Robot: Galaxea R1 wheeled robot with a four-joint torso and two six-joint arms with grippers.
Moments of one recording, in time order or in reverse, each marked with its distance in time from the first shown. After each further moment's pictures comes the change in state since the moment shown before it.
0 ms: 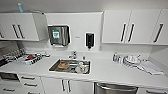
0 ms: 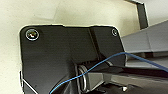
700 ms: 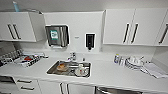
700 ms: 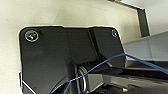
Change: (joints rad) left arm -0.003 0.003 -0.001 0.000 -0.001 0.000; right arm 0.009 0.000 0.000 0.000 0.002 0.000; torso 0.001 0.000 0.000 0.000
